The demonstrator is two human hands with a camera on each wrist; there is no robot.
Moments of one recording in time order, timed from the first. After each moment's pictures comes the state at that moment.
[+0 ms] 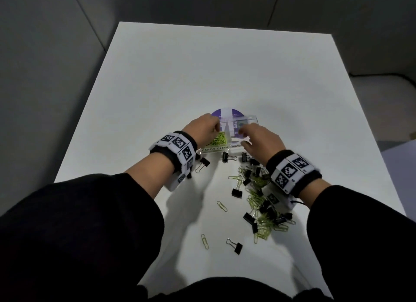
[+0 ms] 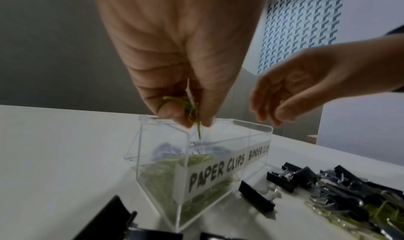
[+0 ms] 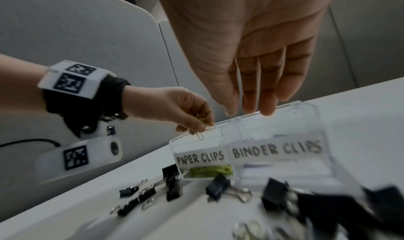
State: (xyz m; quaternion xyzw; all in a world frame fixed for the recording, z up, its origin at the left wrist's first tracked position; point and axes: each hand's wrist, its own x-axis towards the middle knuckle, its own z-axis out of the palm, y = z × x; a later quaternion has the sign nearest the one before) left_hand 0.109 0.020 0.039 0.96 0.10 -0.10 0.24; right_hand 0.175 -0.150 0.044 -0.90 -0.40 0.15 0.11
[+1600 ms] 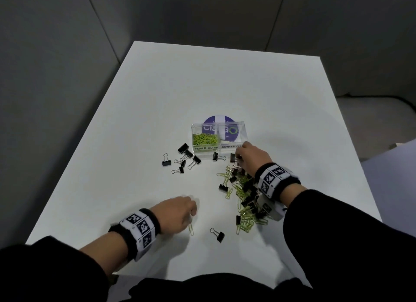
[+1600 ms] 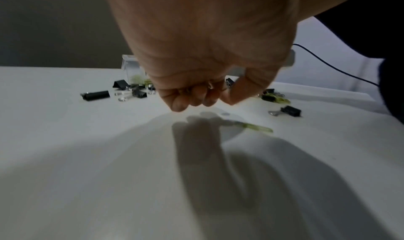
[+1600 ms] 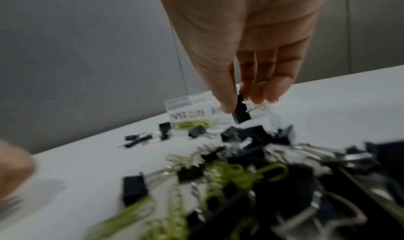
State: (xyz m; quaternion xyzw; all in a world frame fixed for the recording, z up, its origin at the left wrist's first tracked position) left_hand -0.065 -0.060 0.001 0.94 0.02 -0.26 0.22; right_hand 0.164 -0.193 0.026 -0.88 -0.44 0.16 0.02
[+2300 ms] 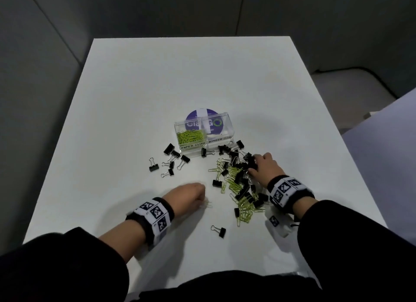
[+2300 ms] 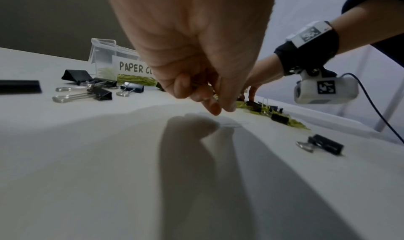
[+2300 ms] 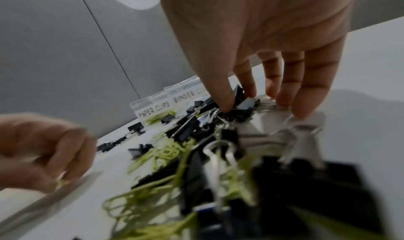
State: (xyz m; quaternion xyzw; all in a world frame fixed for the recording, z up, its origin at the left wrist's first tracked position) left_hand -0.012 -0.060 -0.005 0.94 -0.01 -0.23 0.26; right_hand 0.146 -0.254 -0.005 -0.95 -0.17 0.26 0.08
